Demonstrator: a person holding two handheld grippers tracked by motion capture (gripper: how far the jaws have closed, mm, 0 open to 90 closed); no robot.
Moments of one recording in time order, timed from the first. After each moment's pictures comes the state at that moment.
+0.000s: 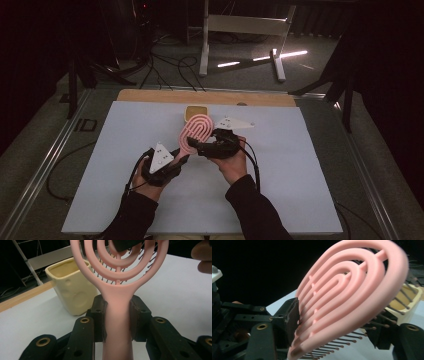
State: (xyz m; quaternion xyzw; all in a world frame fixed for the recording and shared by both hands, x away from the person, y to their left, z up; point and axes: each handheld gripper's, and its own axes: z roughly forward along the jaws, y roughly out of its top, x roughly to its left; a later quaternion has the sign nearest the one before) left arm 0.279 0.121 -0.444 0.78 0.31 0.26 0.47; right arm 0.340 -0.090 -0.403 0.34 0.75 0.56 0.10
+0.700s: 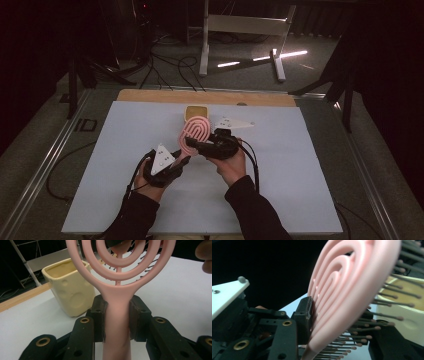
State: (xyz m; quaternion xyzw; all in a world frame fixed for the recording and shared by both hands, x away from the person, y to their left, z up) left arm 0.279 0.119 -0.449 0.78 0.31 0.26 0.48; right arm 0.338 -0.088 -0.402 0.32 0.75 0.58 0.04
